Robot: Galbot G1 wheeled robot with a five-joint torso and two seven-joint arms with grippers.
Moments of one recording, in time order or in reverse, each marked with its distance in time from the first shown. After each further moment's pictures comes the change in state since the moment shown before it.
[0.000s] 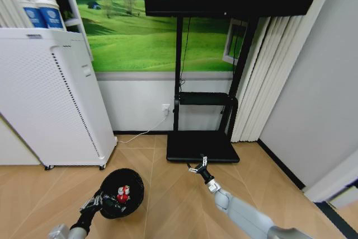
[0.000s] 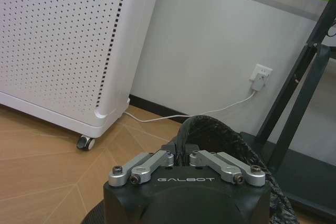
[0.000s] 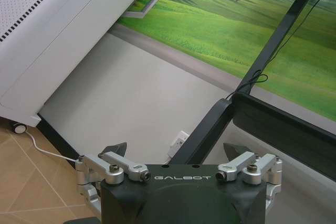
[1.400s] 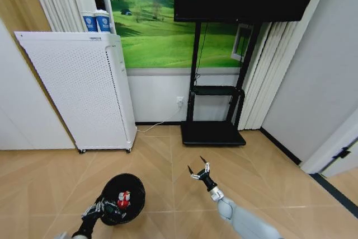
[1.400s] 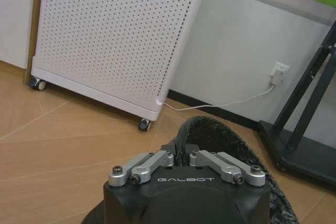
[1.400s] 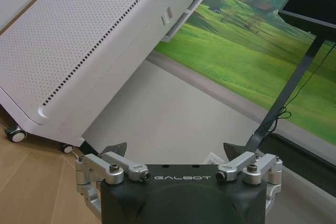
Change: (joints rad) left arm 0.017 -0.072 0.022 0.023 0.049 -0.015 0.024; right arm -0.096 -0.005 0.068 0.027 -0.107 0.001 0.065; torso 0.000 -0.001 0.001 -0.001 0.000
